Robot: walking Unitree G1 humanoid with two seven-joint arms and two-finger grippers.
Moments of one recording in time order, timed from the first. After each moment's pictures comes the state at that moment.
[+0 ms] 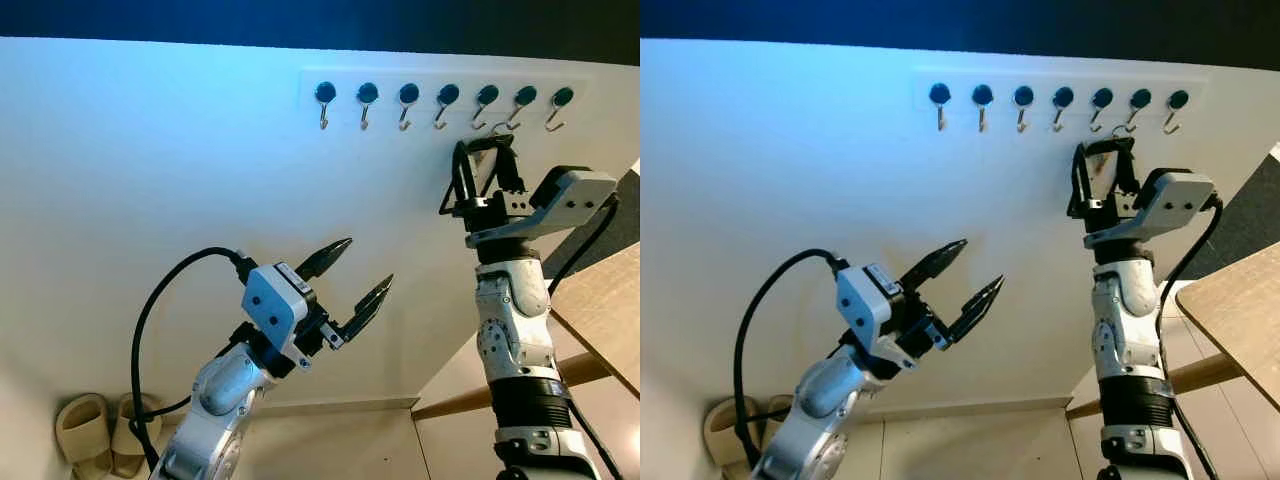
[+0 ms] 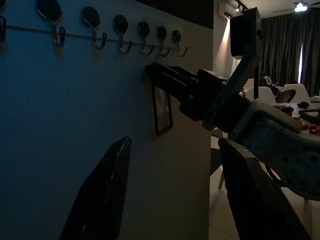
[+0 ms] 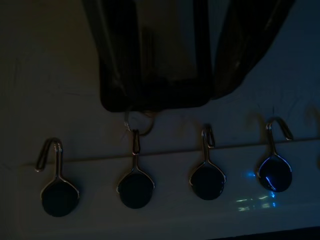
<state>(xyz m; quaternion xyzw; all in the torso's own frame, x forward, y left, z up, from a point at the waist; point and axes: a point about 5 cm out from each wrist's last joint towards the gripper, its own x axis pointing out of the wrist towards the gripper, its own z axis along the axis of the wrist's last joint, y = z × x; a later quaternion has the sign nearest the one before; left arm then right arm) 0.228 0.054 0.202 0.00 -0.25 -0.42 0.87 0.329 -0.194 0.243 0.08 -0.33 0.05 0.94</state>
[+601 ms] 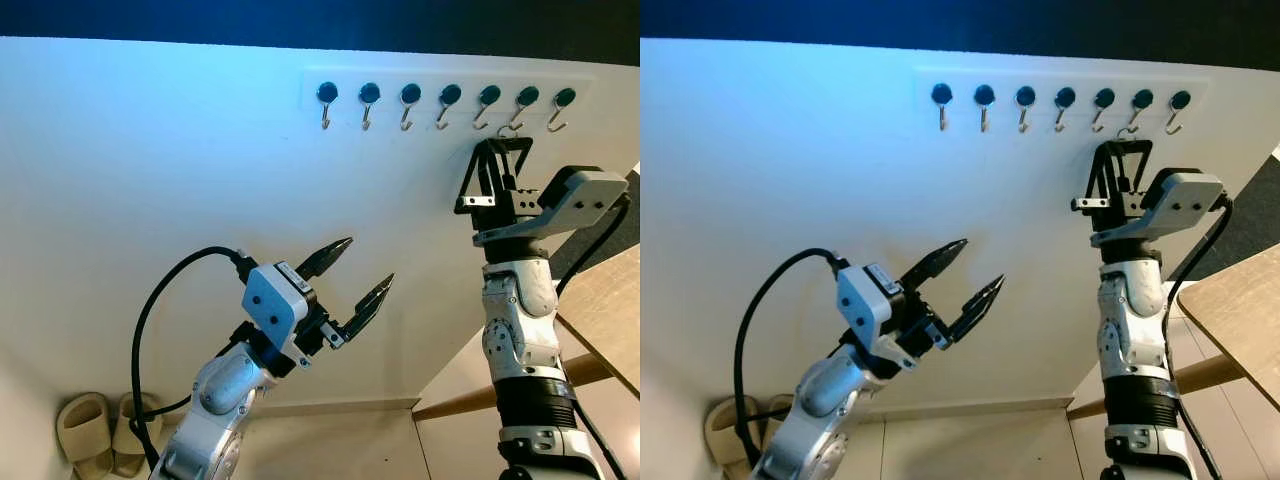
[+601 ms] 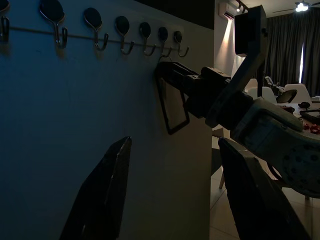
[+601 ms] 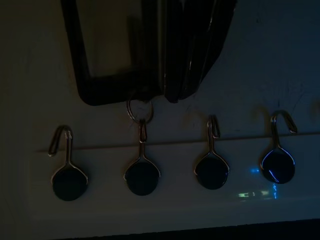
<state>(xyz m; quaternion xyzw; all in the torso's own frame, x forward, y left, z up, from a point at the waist) 0.228 0.054 0.202 0.01 -0.25 -0.42 0.87 0.327 -0.200 0.245 0.06 -0.35 0.04 0.93</state>
